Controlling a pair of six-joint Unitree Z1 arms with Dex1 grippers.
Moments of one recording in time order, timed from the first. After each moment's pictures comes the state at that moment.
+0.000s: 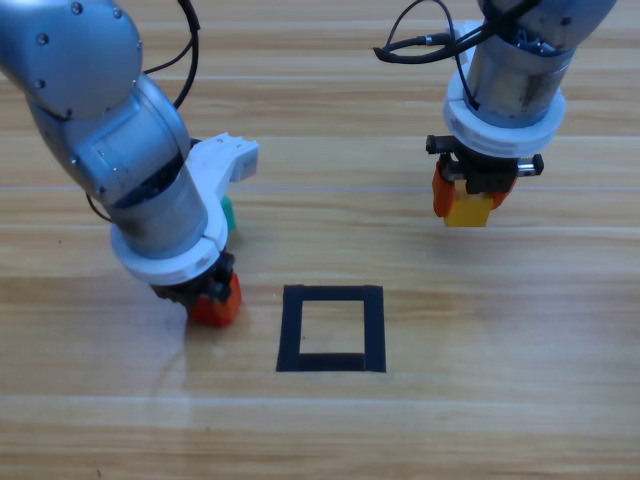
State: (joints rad) arm 0 -0.69 2.00 -1.19 0.55 0.09 -0.38; arm 1 0.74 2.24 -1.89 1.06 -0.07 0.60
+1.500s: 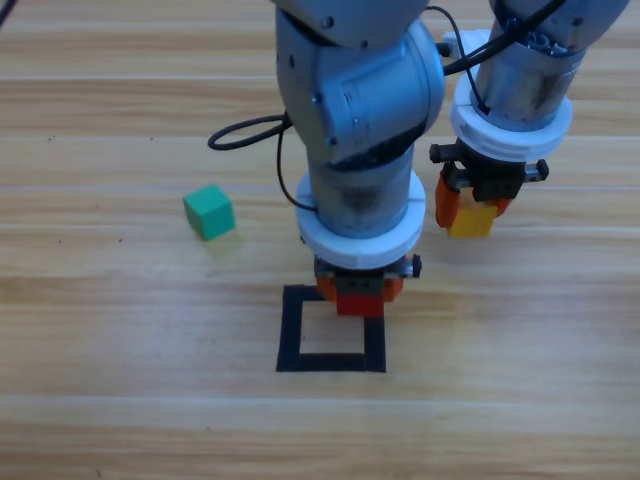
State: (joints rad) arm 0 -0.99 2.25 -1.94 1.12 0.16 -1.02; arm 1 0.72 2.23 -1.87 1.06 -0.01 0.52
